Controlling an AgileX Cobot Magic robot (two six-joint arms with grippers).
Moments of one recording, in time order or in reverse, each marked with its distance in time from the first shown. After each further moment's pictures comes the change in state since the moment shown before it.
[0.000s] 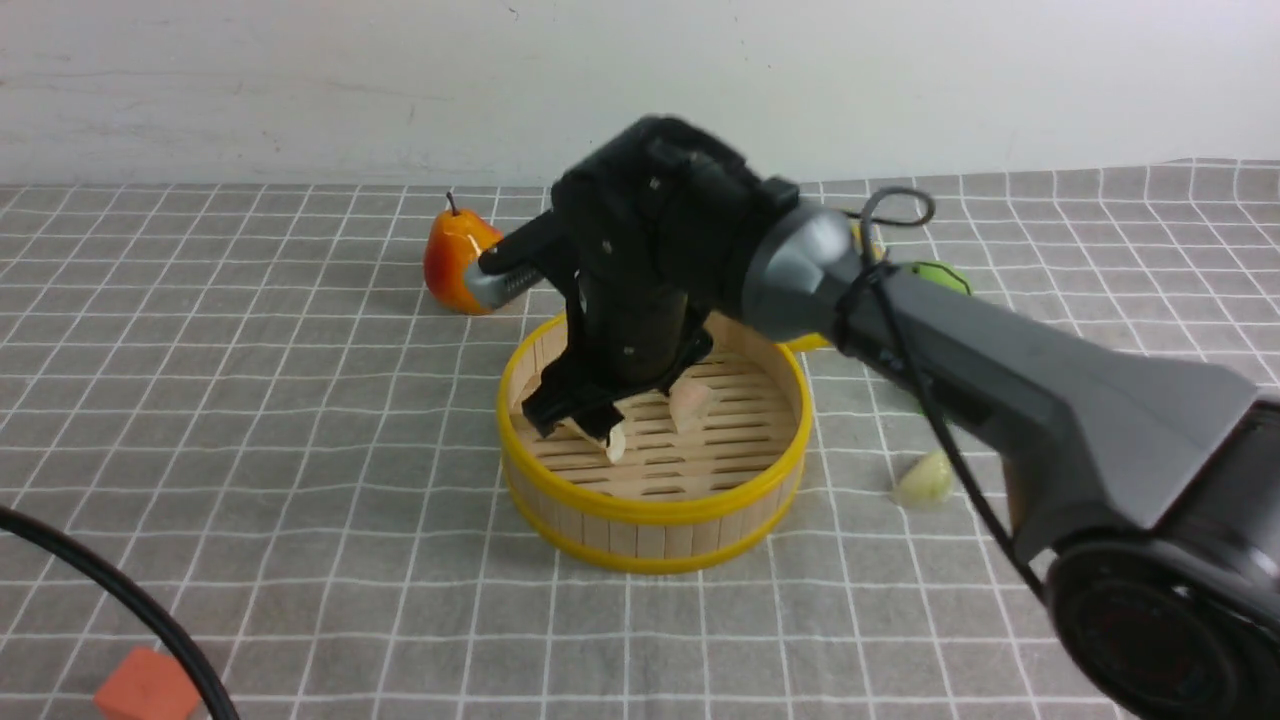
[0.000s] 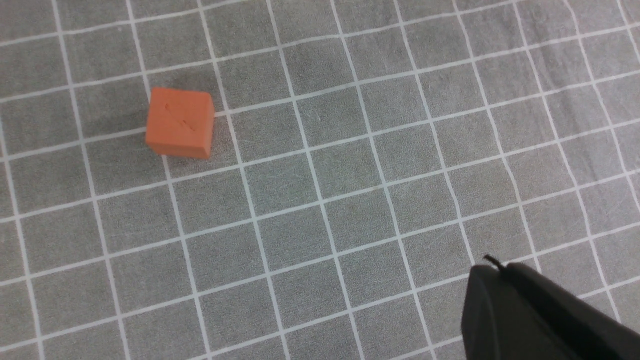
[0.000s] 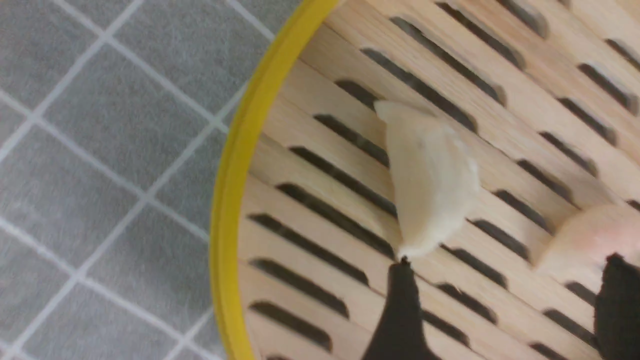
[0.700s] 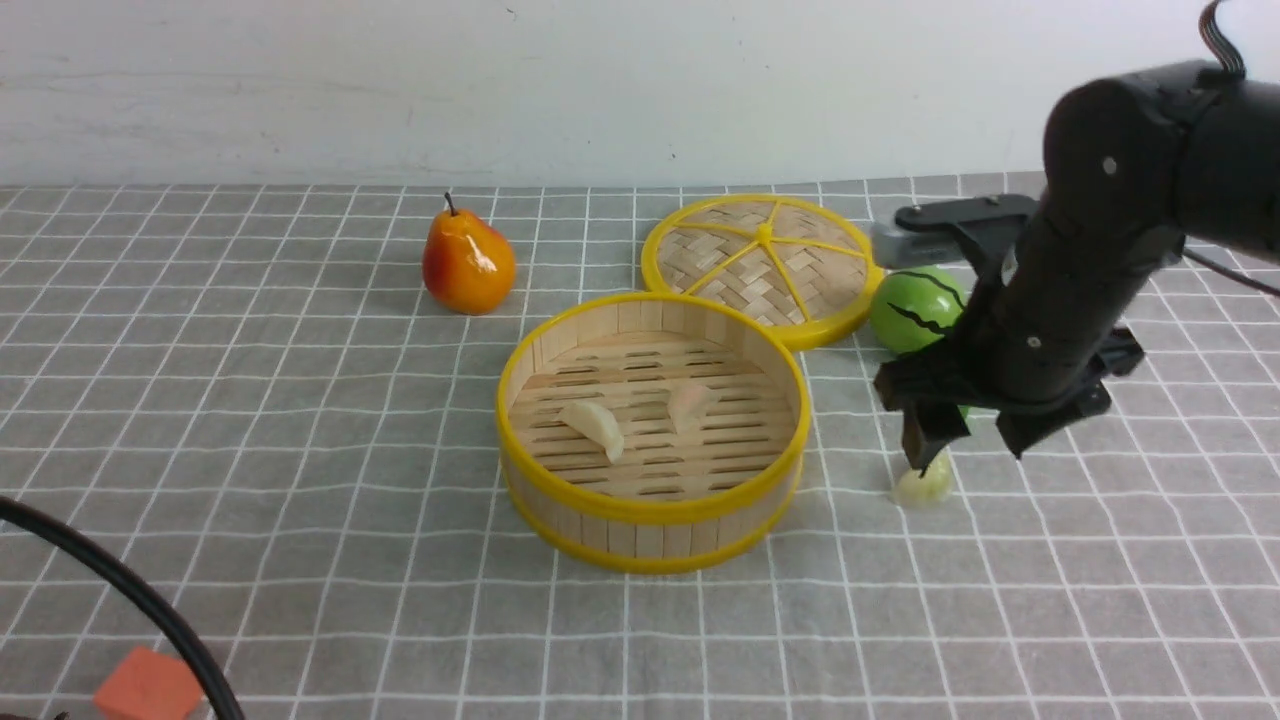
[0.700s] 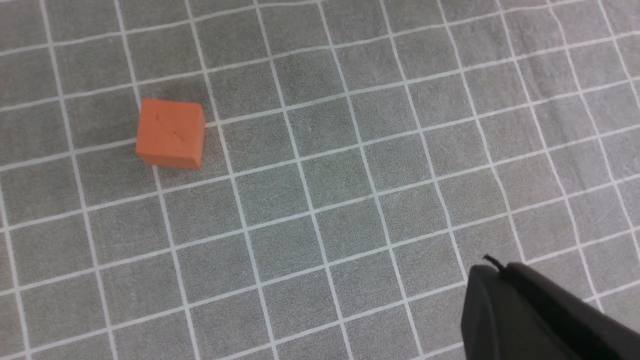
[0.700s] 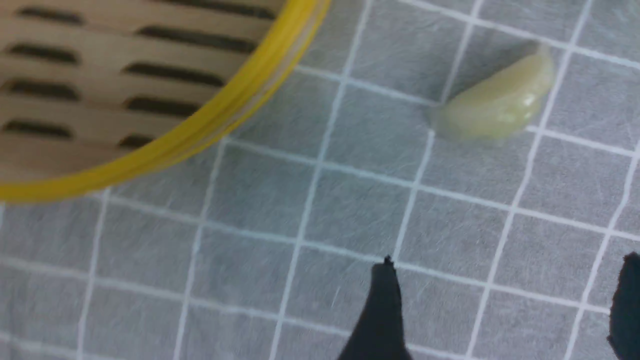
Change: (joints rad) right arm -0.422 -0.502 0.820 0.217 -0.222 0.126; left arm 0.000 0.000 0.000 -0.009 -0.019 0.000
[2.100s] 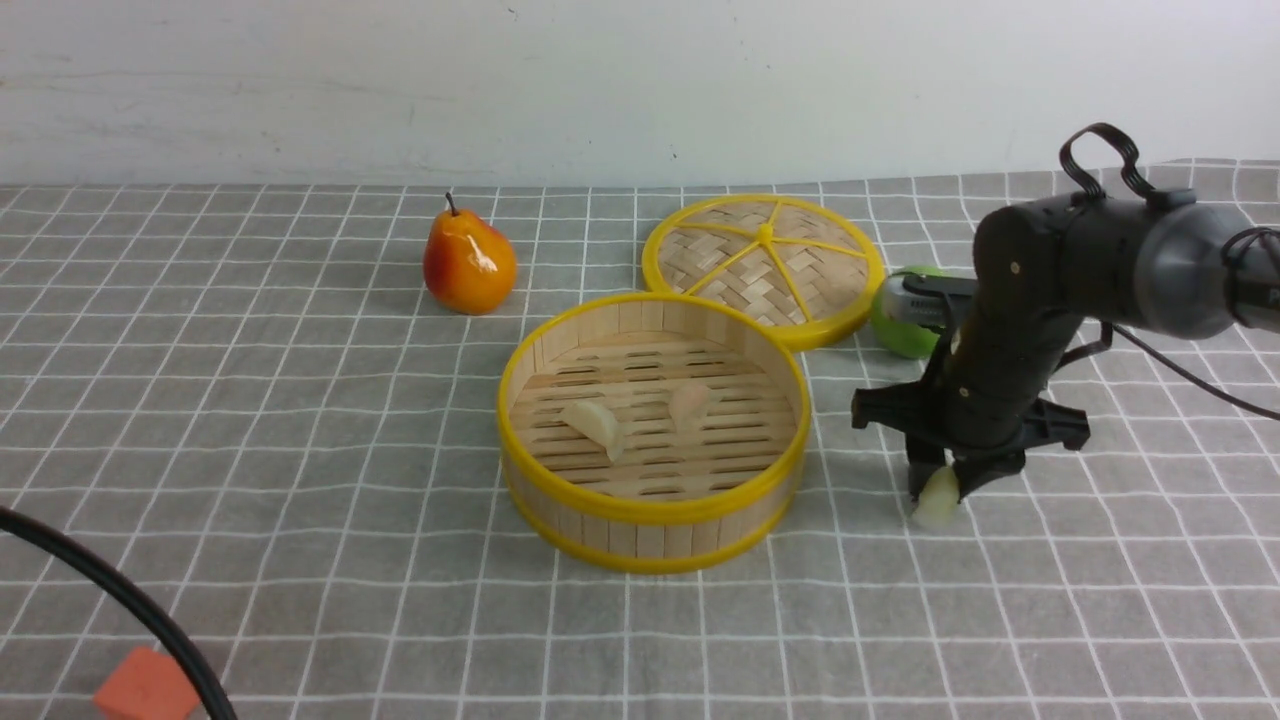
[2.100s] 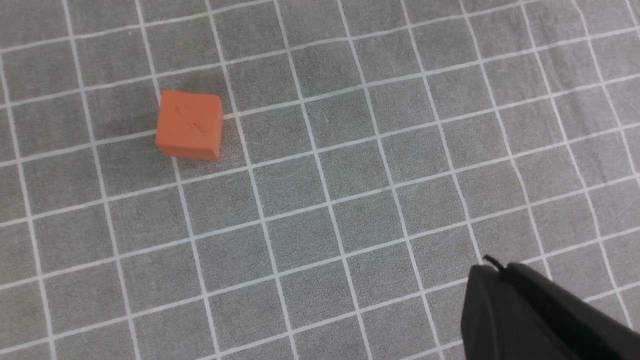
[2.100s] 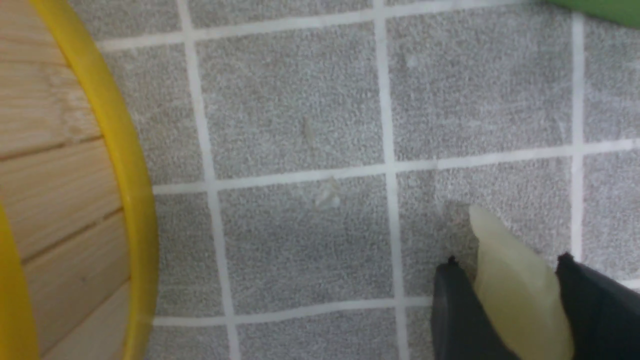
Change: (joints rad) right arm -0.034 0.266 -0.097 -0.042 -0.111 0.225; left arm 0.000 0.000 0.000 0.023 0.023 0.000
